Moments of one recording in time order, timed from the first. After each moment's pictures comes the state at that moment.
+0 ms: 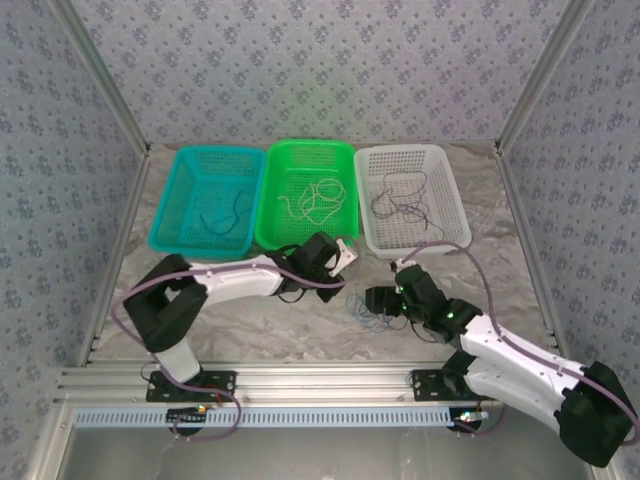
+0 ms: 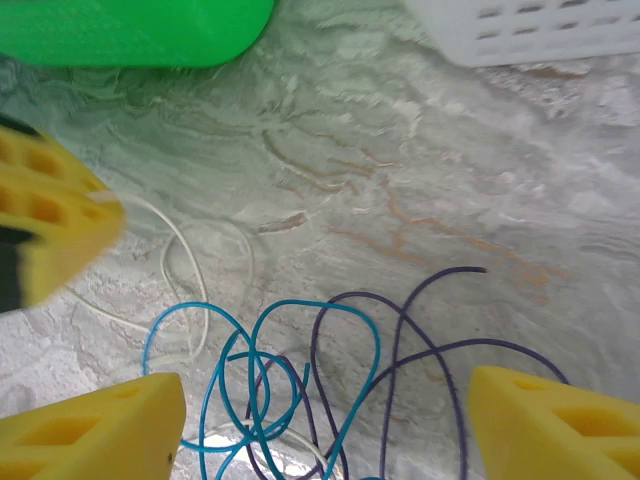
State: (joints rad) left arm -0.95 1.66 0.99 -0.22 0.12 -0.10; right arm 0.74 0.86 0.36 -0.29 0.07 0.59
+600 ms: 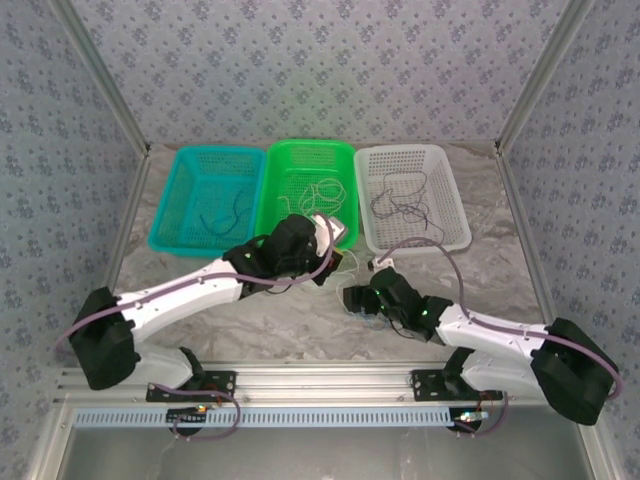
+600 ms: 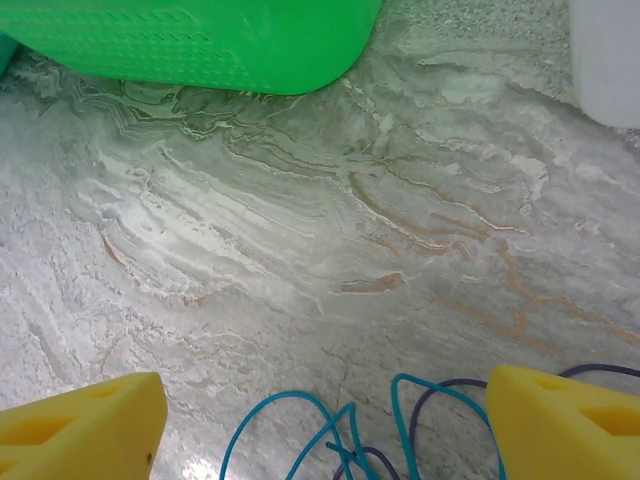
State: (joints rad) left arm -0.95 1.35 1.01 -0.24 0.06 -0.18; right arm 0.87 1.11 0.39 -0.02 0.19 0.60
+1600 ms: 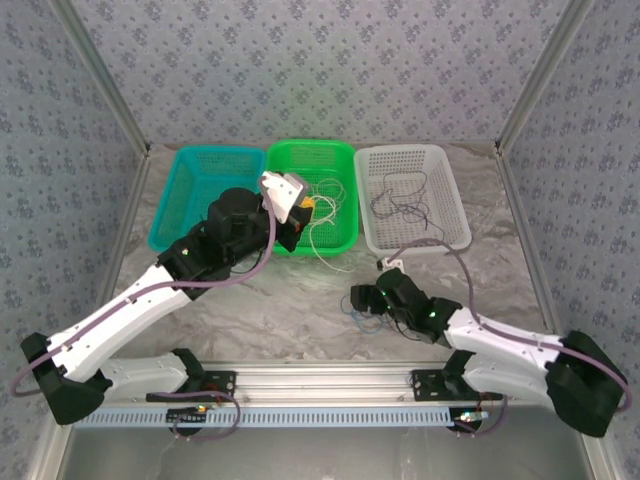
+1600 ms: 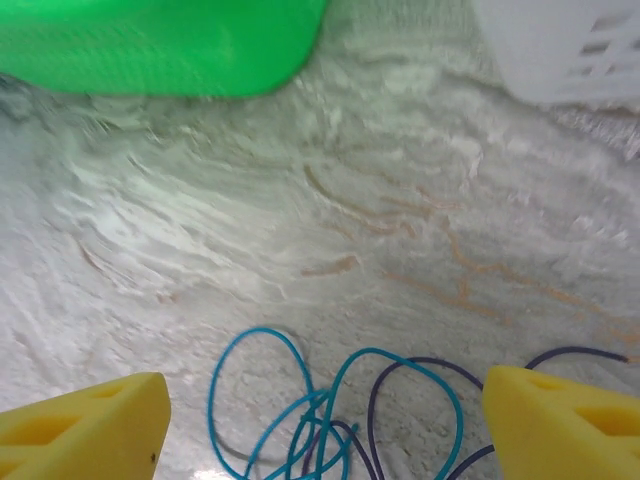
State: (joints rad) left arm -0.88 1.11 1.18 -0.32 -0.09 -0.03; right arm 0.86 0.97 0.38 -0.14 0.22 0.66
